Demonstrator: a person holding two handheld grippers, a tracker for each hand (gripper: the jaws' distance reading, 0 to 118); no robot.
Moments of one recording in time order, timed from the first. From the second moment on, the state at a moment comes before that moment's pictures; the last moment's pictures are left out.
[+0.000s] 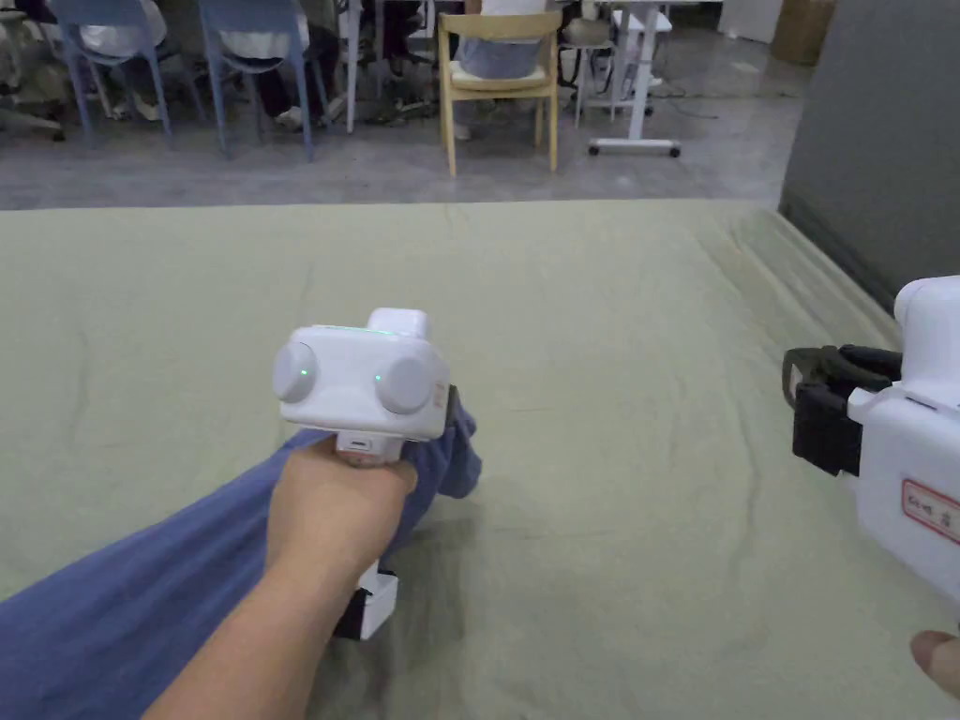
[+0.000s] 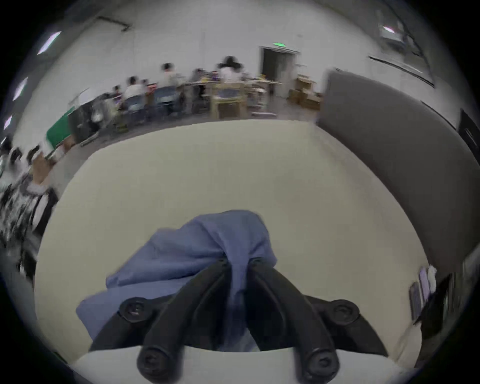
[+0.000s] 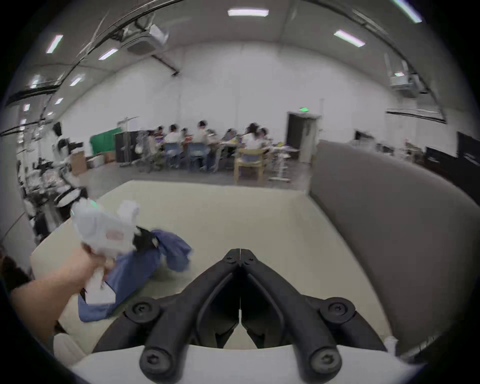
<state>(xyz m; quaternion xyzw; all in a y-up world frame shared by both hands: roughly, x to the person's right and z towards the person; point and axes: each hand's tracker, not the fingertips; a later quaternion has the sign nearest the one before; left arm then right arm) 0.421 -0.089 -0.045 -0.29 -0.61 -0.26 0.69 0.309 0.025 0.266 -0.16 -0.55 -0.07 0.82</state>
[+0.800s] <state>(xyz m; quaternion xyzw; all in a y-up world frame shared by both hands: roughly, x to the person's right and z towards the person) 0.312 -0.076 0.076 -0.29 -0.76 -0.11 0.57 0.280 0.023 0.355 -0.12 -0.55 -0.10 0.82</state>
